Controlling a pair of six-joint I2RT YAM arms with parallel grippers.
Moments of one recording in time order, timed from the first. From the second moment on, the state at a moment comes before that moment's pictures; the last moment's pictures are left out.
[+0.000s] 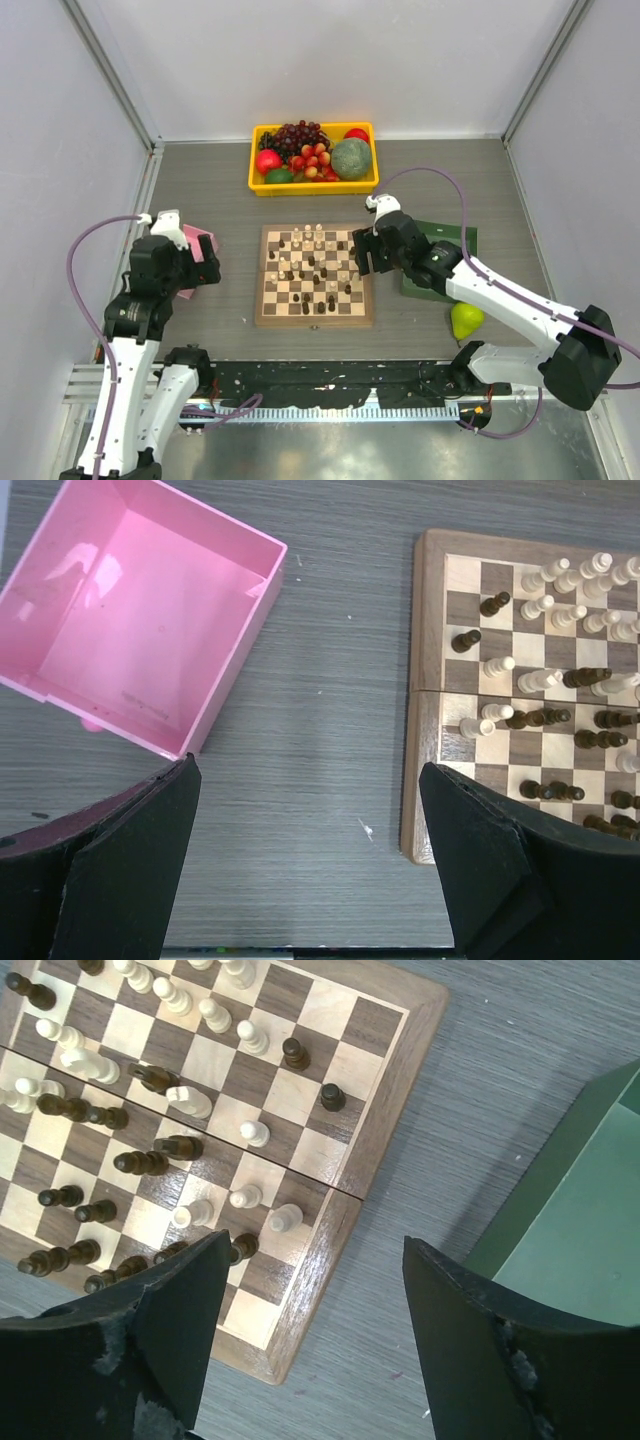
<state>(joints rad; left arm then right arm) -0.08 0.64 0.85 -0.83 -0.04 -0.18 0.75 1.19 0.91 -0.44 0.19 0.32</state>
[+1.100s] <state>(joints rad) -0.08 0.58 1.00 -0.83 -0.12 -0.08 0.75 1.25 0.95 -0.44 0.21 0.36</state>
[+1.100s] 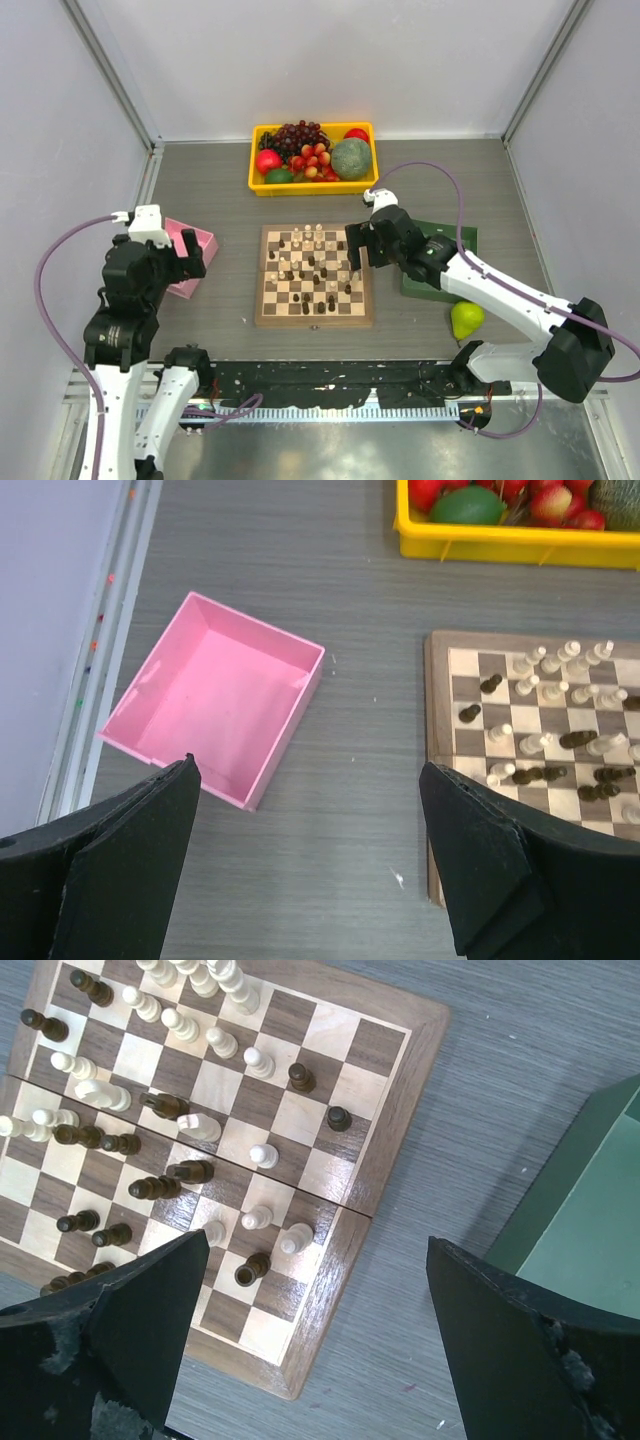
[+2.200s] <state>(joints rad) -0.08 0.58 0.76 -0.76 -0.11 -0.10 0.80 1.39 1.01 -0.44 0.21 0.37</state>
